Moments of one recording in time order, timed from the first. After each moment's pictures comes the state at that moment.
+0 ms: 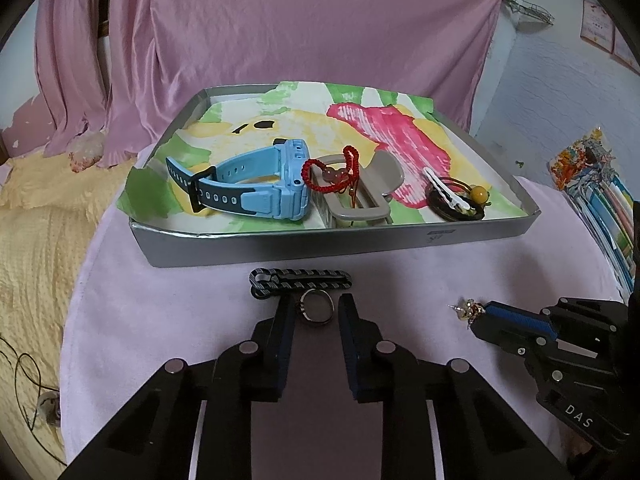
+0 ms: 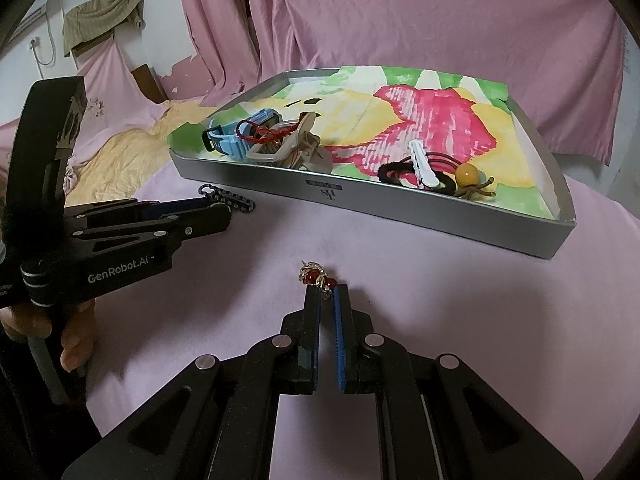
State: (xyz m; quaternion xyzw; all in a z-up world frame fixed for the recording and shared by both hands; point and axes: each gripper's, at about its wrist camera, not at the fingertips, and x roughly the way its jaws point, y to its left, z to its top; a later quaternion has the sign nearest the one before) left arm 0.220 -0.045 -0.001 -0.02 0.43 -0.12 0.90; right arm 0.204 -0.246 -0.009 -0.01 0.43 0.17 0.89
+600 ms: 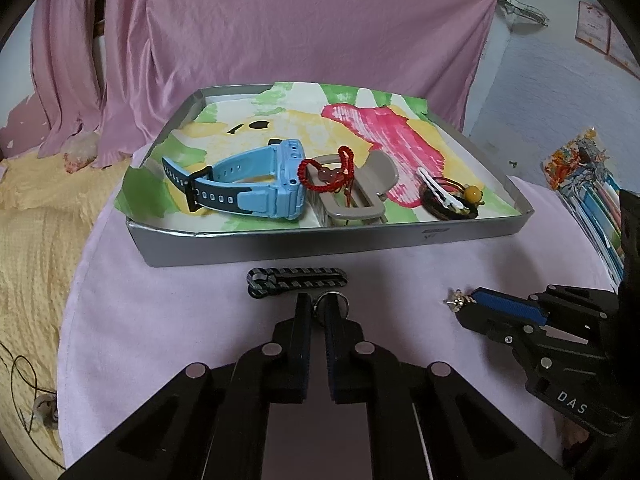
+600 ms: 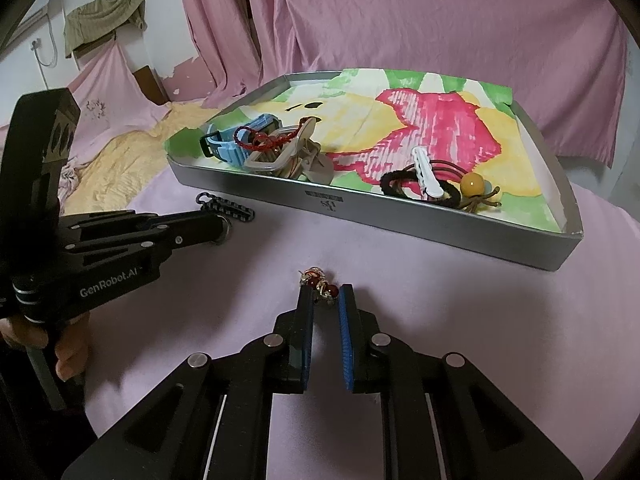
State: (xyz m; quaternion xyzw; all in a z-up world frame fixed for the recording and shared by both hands) left arm 0.218 -0.045 0.000 -0.02 0.43 -0.13 0.89; right arm 0.212 -0.245 -0.009 0.00 0.42 0.18 0.89
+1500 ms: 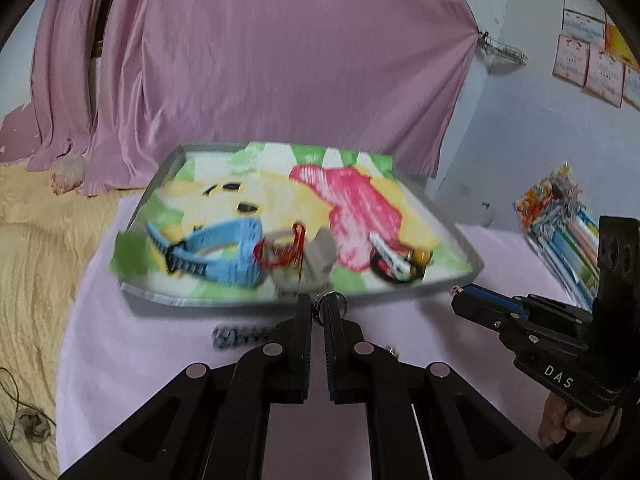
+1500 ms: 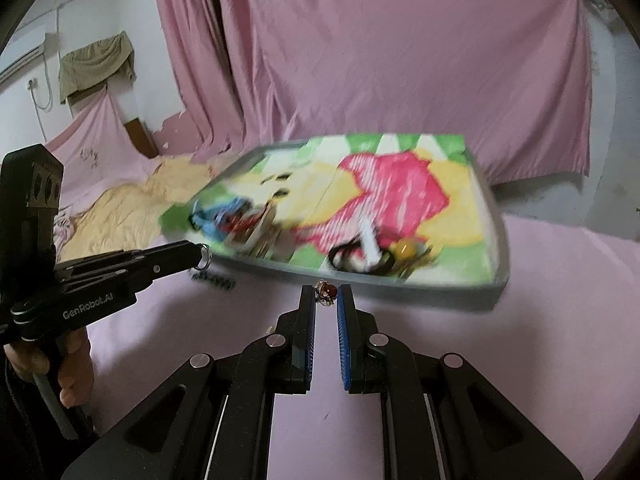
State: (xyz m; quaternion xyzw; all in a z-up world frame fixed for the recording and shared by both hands) left arm 0.217 -0.056 0.042 -0.07 0.35 -0.16 0.92; right arm 0.208 -0.286 0.032 0.04 0.34 0.15 0.93
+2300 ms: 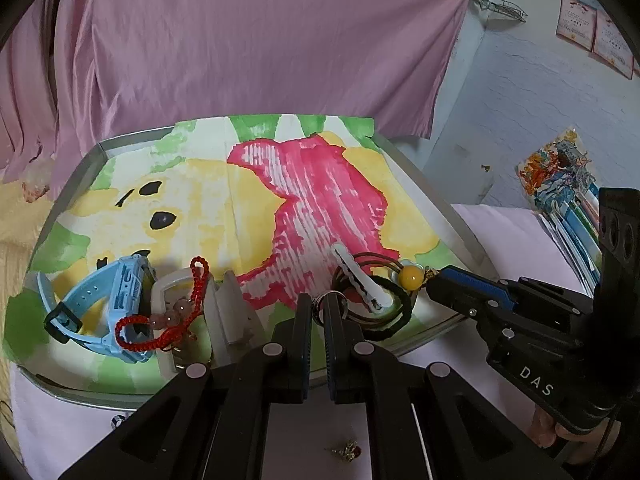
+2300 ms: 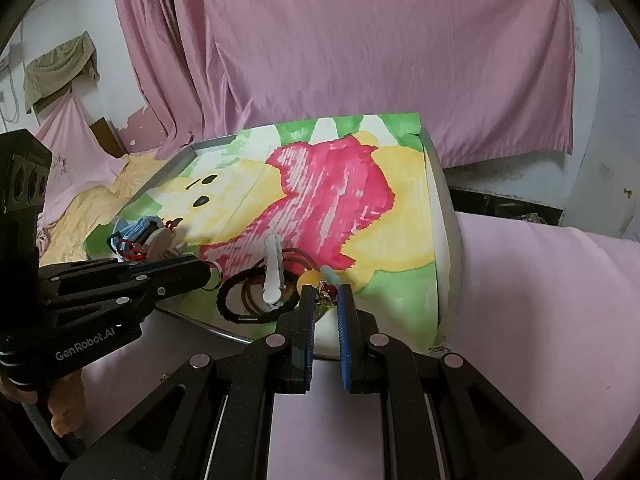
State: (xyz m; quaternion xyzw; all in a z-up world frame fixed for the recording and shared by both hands) left arm 0.285 -0.128 0.019 -0.03 0.42 -0.19 0.89; right arm 0.275 -0.320 0.006 0.05 0.38 0.10 0.92
